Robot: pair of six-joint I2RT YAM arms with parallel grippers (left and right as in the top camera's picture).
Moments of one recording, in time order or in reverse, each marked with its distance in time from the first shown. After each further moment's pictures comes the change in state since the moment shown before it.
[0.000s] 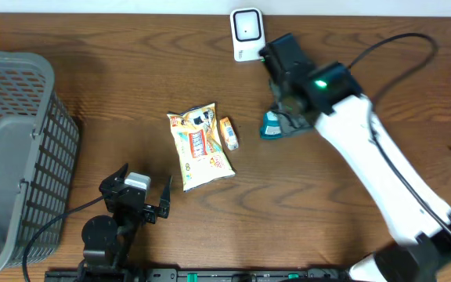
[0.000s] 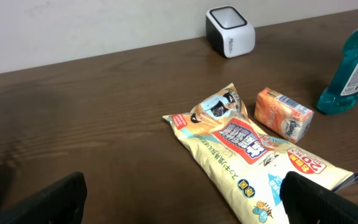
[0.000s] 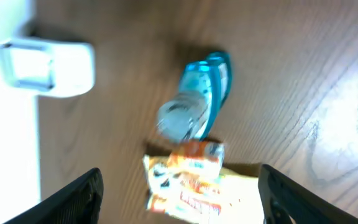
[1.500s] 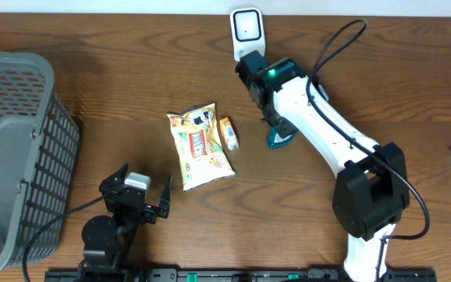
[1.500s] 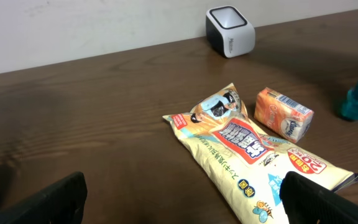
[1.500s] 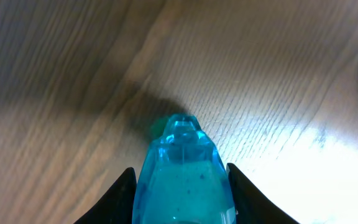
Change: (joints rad) left arm 0.000 0.000 0.000 0.000 0.000 0.000; right arm 0.000 0.344 0.001 -0.053 0.190 -0.107
